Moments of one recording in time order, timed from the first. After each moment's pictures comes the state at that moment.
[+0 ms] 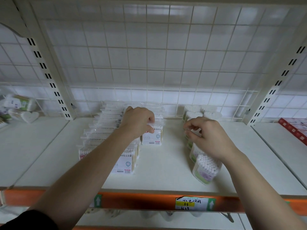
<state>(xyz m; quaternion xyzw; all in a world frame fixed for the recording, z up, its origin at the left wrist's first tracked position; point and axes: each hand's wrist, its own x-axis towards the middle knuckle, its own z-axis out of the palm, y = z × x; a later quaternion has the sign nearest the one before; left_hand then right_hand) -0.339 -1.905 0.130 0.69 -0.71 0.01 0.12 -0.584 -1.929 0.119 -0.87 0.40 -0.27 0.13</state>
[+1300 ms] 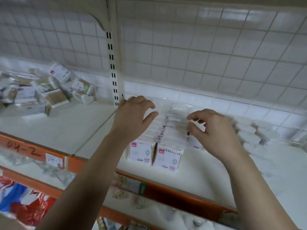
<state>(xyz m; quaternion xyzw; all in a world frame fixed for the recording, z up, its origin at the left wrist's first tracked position) -0.236 -1.795 0.132 0.72 -0.60 0.19 0.28 -0.460 -1.877 0.150 -0.88 0.34 -0.31 0.12</state>
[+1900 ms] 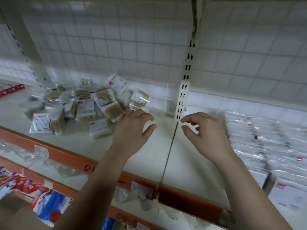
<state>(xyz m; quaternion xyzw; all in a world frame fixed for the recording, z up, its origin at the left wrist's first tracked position) 0.001 -1.698 0.102 0.76 -0.58 0.16 0.27 -0.195 -1.805 0.125 -0.88 0.30 -0.33 0.19</state>
